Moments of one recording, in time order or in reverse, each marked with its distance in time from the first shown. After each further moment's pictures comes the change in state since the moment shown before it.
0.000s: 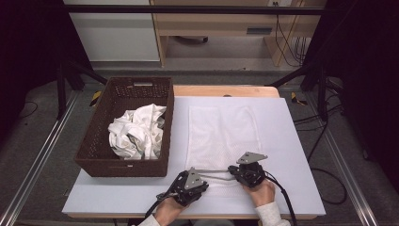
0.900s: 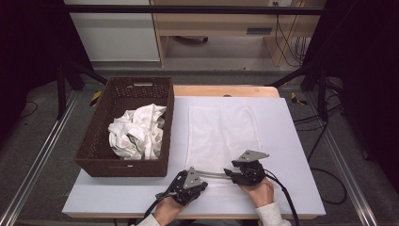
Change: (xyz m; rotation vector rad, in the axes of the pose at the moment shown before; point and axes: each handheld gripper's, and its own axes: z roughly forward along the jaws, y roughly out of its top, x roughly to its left) left arm 0.002 -0.003 -0.001 -0.001 -0.012 -0.006; right arm 0.001 0.007 -0.004 -0.029 0.025 0.011
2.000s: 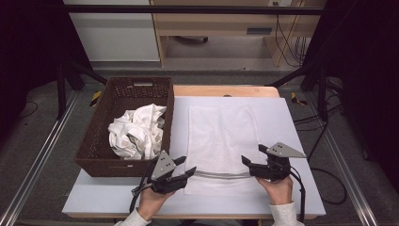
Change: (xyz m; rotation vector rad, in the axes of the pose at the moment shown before) left arm 0.024 0.020 -0.070 -0.264 0.125 -0.084; right arm -0.028 0.007 -0.065 -0.275 -0.133 0.113
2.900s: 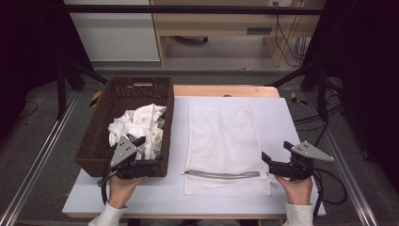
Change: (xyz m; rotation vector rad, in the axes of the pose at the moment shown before) left arm 0.066 0.016 -0.066 -0.110 0.207 -0.059; right arm -0.037 -0.002 -0.038 -0.073 -0.128 0.053
